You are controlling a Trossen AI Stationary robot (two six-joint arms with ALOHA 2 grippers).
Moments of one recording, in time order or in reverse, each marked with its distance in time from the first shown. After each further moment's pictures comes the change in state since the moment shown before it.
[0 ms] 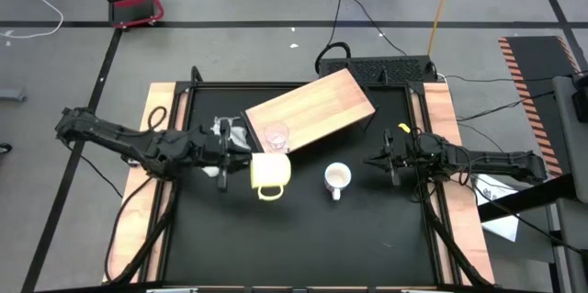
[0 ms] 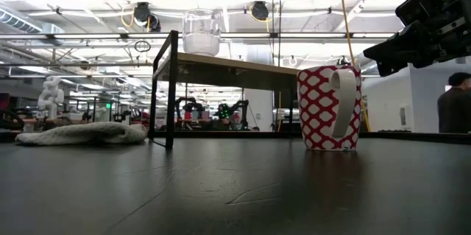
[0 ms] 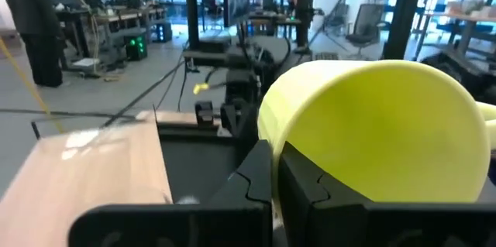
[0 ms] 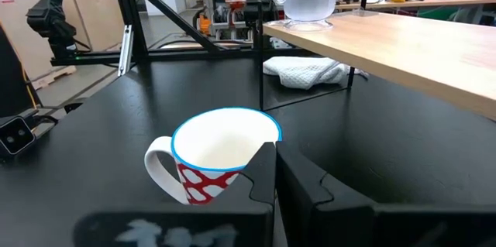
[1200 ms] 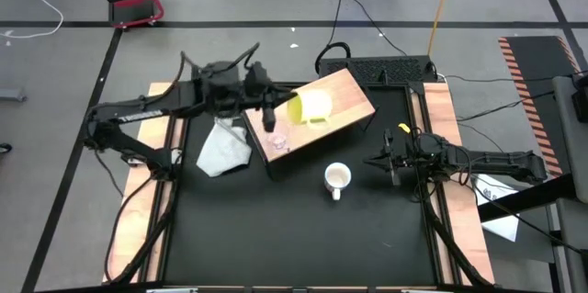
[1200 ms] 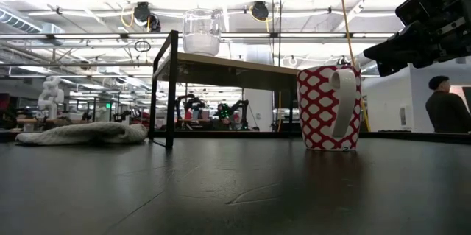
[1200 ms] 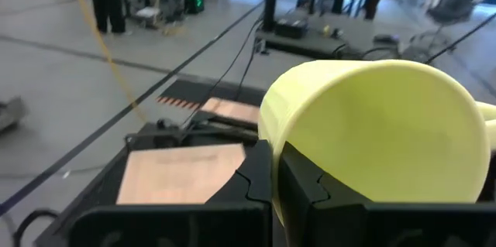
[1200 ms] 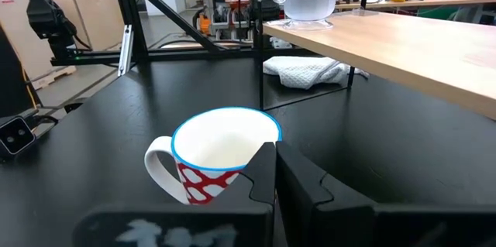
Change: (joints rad) left arm 0.472 0.474 0.713 -0.411 0.261 -0.038; right arm 0.000 0.000 0.000 -0.001 0.000 0.001
